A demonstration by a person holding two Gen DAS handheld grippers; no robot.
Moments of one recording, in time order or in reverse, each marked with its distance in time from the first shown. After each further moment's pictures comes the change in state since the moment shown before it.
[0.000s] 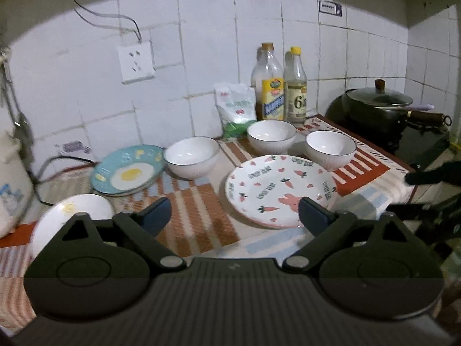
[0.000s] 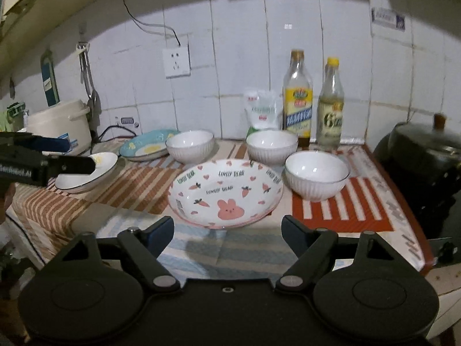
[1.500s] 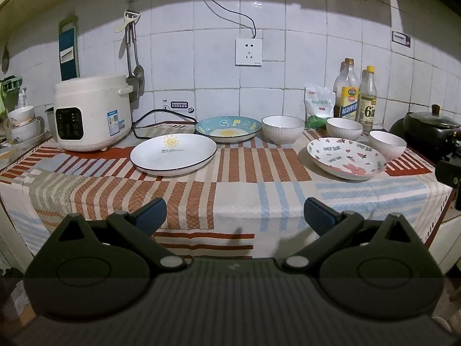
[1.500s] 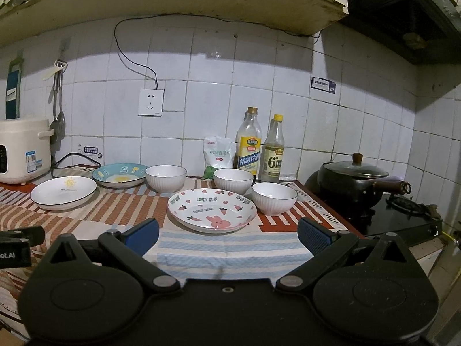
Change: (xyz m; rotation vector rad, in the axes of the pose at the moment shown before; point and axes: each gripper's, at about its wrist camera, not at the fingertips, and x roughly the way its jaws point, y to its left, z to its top) left arm -0.130 0.017 -0.142 -0.184 -0.140 0.343; right arm -0.086 0.170 -0.061 -0.034 -0.251 -0.431
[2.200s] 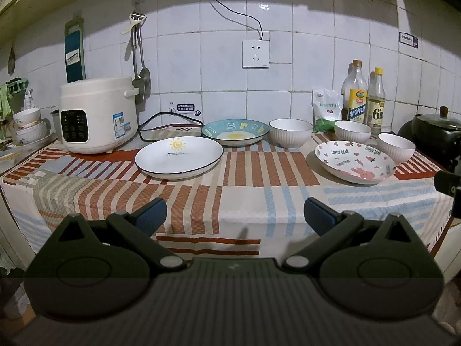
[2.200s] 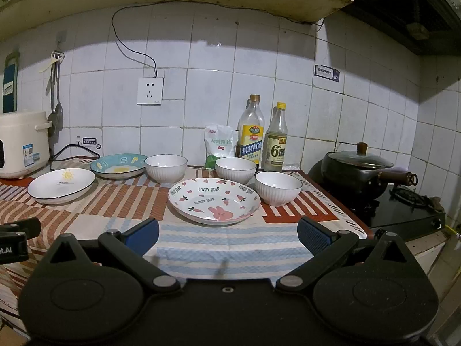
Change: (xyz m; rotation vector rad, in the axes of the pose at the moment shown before) left arm 0.009 -0.002 -0.006 -0.008 0.010 0.033; right arm 0.017 0.006 -0.001 0.005 0.050 0.000
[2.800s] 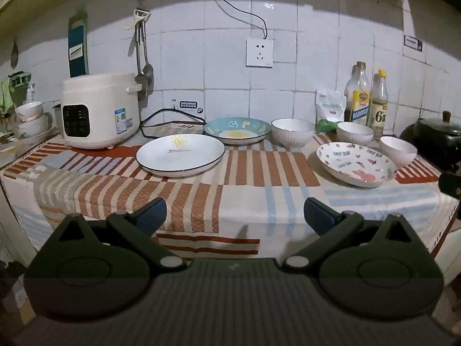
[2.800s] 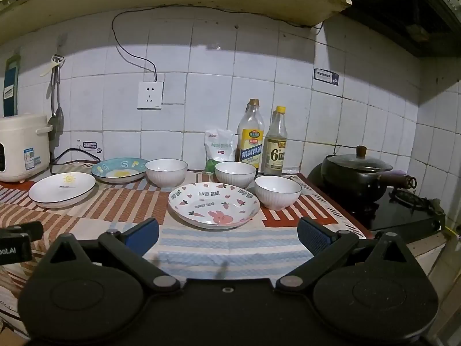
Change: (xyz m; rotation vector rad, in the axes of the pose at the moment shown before) left arm 0.000 0.003 0.012 -0.046 0.005 -0.010; right arm -0.002 -0.002 0.004 0.006 -0.010 0.005
